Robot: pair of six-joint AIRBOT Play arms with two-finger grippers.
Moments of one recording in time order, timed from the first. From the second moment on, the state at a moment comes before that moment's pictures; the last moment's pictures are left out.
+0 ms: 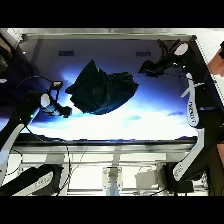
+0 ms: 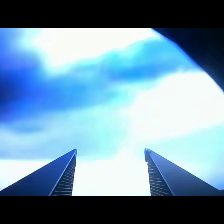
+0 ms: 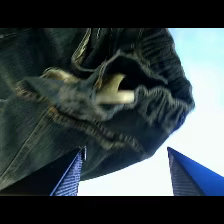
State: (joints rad) left arm -0.17 -1.13 0.89 1.57 -1.07 -1.61; right arm 0.01 -1.97 2.01 -0.99 1.33 1.44
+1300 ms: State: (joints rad) left arm -0.17 -1.13 0.89 1.49 -0.98 -1.61; right arm 0.19 -2.08 2.04 -0.98 1.20 0.83
